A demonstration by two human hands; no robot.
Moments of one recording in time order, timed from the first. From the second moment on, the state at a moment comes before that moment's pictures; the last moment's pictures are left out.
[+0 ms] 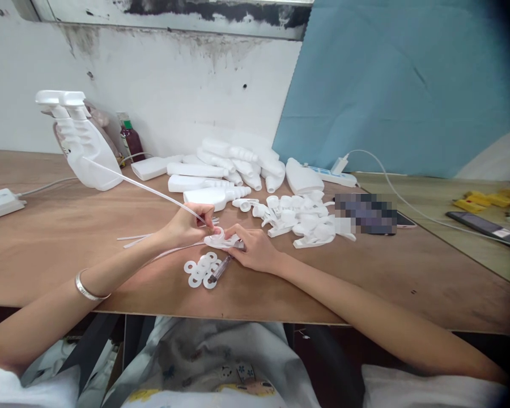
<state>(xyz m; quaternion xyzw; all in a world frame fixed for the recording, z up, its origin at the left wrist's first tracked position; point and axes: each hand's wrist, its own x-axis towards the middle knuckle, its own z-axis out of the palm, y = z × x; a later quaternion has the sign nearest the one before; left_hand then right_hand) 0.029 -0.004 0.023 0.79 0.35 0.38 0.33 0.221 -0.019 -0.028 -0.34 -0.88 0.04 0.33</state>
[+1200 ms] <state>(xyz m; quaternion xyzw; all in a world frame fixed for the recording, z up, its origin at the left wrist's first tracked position) -0.045 0.055 0.013 0.73 0.43 0.42 0.32 0.223 -0.018 -0.028 -0.37 -0.88 0.06 0.30</state>
